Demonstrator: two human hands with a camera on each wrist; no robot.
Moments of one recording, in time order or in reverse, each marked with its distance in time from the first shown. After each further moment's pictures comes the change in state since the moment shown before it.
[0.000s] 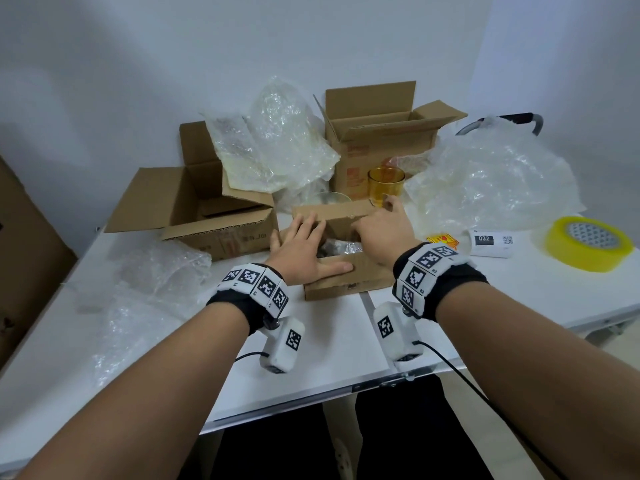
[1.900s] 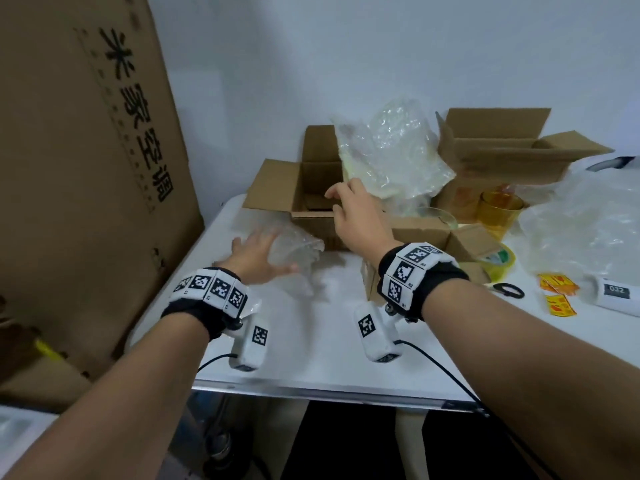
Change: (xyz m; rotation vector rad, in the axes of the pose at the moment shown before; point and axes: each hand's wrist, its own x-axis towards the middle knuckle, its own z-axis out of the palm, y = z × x) left_hand -0.138 -0.214 -0.037 -0.098 0.039 -0.531; right_hand 0.049 -0.193 -0.060 0.795 0.370 -0.234
